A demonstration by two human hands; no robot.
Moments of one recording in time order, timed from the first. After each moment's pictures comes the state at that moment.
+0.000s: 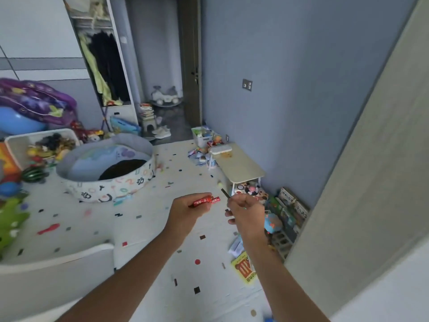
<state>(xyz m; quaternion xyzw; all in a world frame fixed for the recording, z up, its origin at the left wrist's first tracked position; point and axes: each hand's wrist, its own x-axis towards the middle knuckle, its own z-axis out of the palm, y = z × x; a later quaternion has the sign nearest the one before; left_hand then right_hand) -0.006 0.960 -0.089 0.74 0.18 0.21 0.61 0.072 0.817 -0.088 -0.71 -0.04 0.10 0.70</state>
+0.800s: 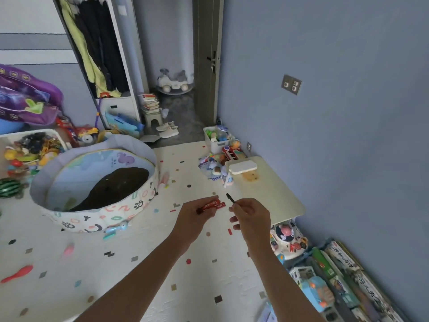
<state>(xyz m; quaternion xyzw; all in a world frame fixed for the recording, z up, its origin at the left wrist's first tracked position) 0.409 1.351 -0.127 0.77 0.21 0.16 0.58 0.482 1.211 -0.119 -0.75 -0.06 0.09 0.65</state>
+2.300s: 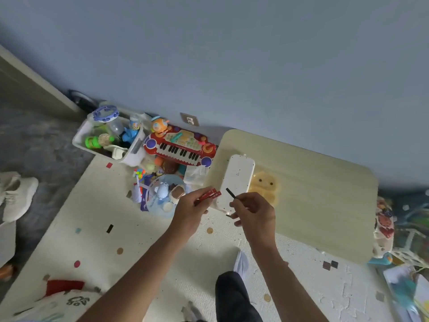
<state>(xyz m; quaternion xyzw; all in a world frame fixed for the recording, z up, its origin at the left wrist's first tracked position) 1.307 1.784 -0.457 0.82 0.02 -0.26 0.52 1.238 1.633 -0.433 -0.65 0.39 0.00 0.65</state>
